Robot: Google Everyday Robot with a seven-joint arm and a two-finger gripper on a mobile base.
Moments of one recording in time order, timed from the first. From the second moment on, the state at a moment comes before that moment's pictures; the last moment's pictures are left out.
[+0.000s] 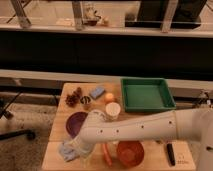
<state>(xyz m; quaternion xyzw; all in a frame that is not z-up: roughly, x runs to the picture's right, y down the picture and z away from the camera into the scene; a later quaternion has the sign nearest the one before) -0.145 0.314 0.688 -0.29 -0.33 -0.29 0.85</state>
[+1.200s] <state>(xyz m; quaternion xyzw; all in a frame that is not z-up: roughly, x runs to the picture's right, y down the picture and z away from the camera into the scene) -0.177 0.323 0.723 -0.32 -0.32 -0.30 0.84</state>
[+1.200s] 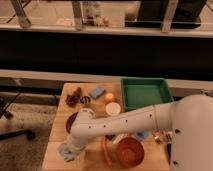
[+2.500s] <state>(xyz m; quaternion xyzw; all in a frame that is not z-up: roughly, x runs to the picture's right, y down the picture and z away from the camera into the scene) -0.175 0.319 0.735 -0.33 -0.32 -0.31 0.83</state>
